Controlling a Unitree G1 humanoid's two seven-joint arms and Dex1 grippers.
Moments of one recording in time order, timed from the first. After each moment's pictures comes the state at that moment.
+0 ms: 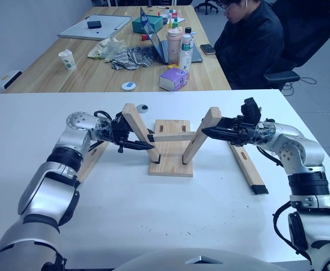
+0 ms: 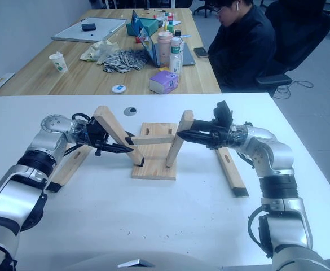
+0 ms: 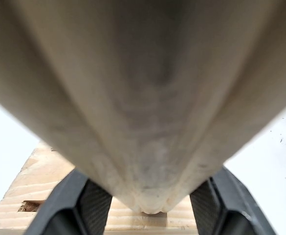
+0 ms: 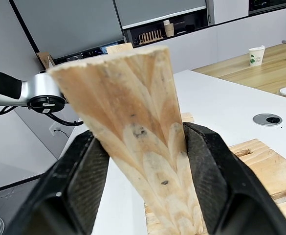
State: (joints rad) left arm -0.79 0.61 -0.45 0.88 -0.53 -0.22 -1.59; right arm -0.49 -0.52 -0.03 0.15 0.64 0.60 1.25
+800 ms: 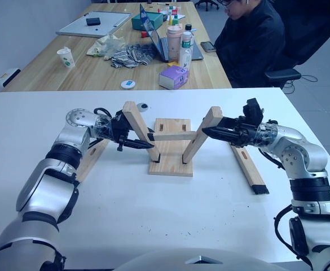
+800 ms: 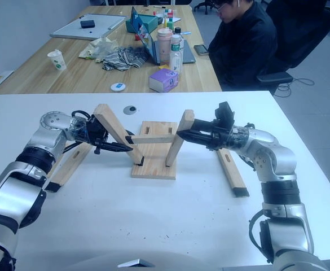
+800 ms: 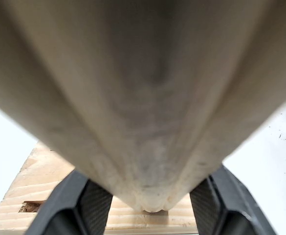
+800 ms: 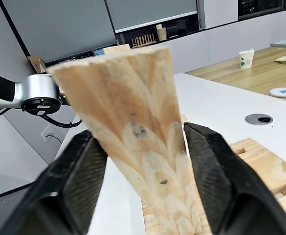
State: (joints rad) left arm -0.82 0.62 -0.48 0.89 -0.54 -0.24 -1.59; right arm -0.44 -0.52 -0.05 0.07 0.68 0.63 1.17
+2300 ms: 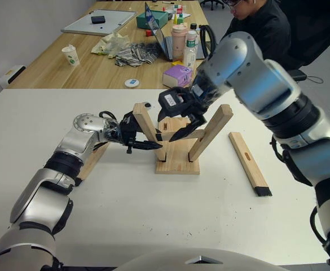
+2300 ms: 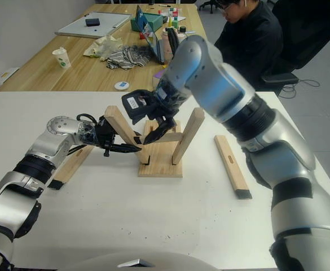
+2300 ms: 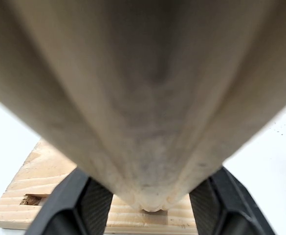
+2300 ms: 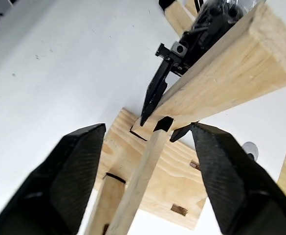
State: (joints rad) left arm -0.71 0.65 -0.49 0.59 -0.54 -0.07 -1.37; right arm -1.27 -0.51 0.70 0.12 0.07 0.48 1.50
